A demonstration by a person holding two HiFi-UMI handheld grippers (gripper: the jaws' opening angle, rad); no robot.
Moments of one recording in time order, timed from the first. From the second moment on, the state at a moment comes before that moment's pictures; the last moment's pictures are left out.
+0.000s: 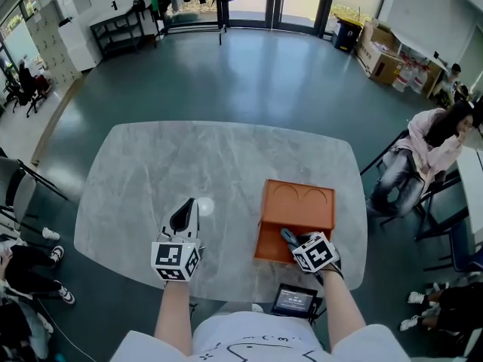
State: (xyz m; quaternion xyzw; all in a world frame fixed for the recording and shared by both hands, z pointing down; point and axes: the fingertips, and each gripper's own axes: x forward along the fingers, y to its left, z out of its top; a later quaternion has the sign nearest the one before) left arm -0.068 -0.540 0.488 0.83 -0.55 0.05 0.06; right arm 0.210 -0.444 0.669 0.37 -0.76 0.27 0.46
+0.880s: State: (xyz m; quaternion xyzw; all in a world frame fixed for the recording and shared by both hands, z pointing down) left arm -0.079 -0.545 0.490 0.84 -0.54 0.04 0.06; right arm 0.207 -0.445 0.672 0.38 -0.75 0.28 0.46
